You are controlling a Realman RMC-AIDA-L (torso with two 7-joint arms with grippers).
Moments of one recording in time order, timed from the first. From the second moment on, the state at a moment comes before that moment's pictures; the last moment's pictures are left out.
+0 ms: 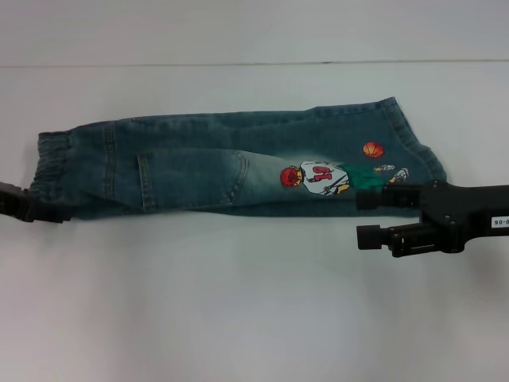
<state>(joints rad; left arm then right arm) -0.61 -2.03 0.59 0.89 2.67 1.33 -1.99 0.57 1.97 -0.74 -0.55 -1.95 -1.82 1.60</state>
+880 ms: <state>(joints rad) -0.63 -2.03 0.62 0.92 2.66 1.34 -1.98 0.57 1.98 -0.75 -0.54 -1.95 -1.75 1.58</state>
